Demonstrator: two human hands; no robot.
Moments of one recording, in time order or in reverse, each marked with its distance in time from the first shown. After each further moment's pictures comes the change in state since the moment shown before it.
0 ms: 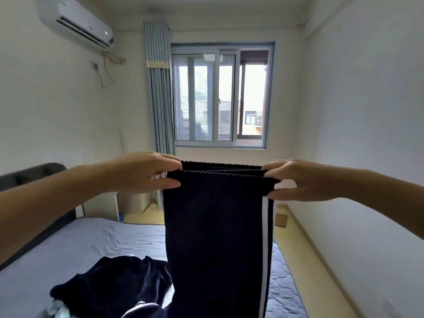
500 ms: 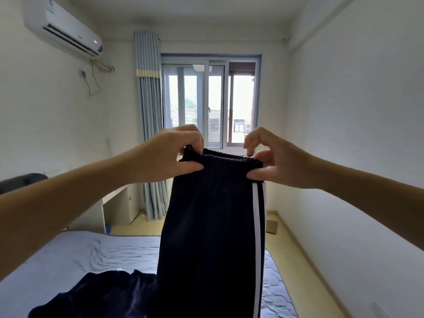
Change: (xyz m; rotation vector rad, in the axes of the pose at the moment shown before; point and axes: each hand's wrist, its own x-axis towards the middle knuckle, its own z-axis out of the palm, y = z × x) left_hand 0.042 0.028 -0.024 -0.261 0.313 0.049; right_hand 0.021 -0.015 -0.016 0.277 0.377 0.043
